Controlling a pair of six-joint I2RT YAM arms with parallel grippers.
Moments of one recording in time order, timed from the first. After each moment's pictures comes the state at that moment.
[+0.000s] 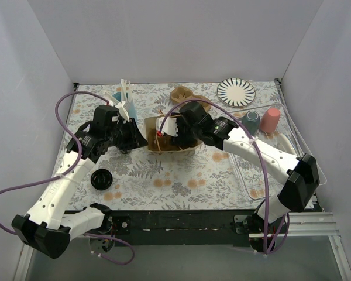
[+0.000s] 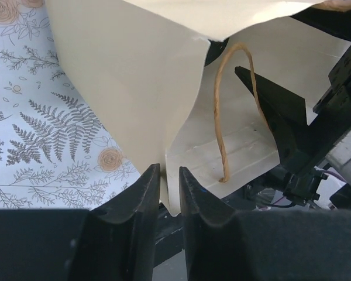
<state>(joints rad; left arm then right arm) -0.41 1.07 1.19 -0.84 0.27 -0.58 0.89 1.54 1.41 -0.59 0.02 -0.81</state>
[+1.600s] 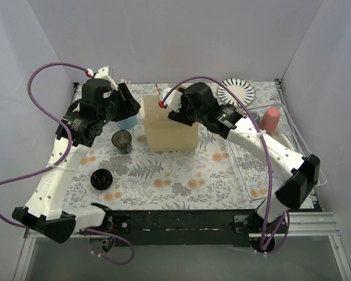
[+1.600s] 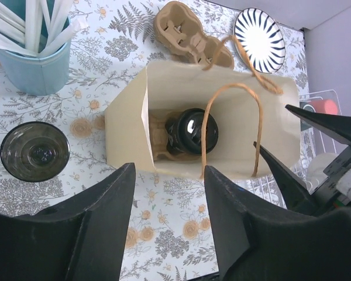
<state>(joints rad) -0.41 1.22 1.59 -0.84 -0.09 -0.57 0.84 1.57 1.62 -0.58 0.13 -0.66</state>
